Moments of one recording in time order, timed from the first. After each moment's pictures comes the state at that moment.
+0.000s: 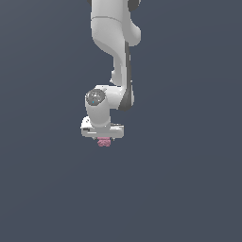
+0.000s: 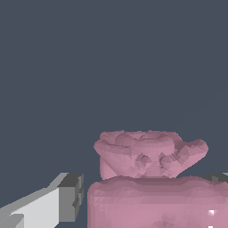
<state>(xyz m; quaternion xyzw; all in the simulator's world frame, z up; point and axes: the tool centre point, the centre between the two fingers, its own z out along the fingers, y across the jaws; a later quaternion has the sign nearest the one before) -0.028 -0.088 0.043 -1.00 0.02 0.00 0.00</state>
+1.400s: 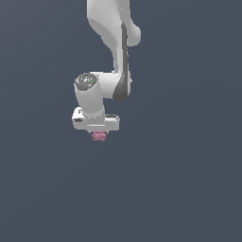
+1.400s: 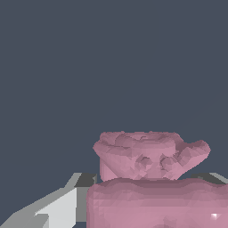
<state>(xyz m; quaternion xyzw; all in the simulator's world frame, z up) -0.029 -0.108 0.103 -1.00 0.02 0.00 0.00</state>
